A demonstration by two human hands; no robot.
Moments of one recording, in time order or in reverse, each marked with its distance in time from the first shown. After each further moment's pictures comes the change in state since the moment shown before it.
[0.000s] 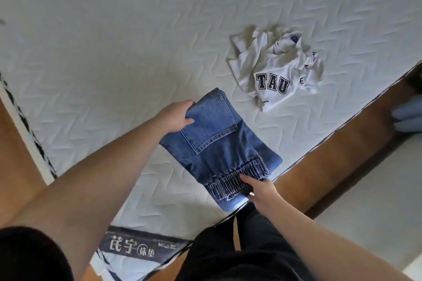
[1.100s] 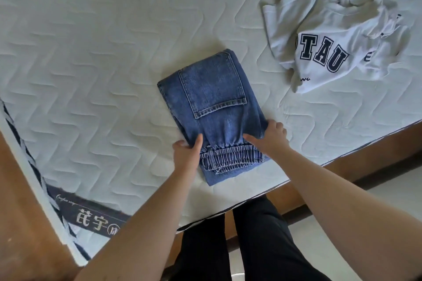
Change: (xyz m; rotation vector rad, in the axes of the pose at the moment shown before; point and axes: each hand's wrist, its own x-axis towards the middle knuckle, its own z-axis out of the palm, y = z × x) left_hand -0.001 -0.015 0.256 -1.081 0.411 -1.032; right_hand 0.167 -0.071 0.032 -1.570 0.133 -0.402
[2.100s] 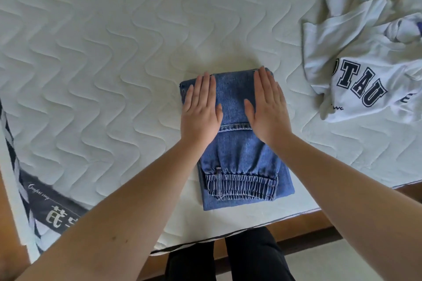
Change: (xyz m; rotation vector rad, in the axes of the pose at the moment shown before) left_hand 0.069 0.069 0.011 0.860 0.369 1.076; right_hand 0.053 -0.099 -0.017 -0.294 0.599 -0.813
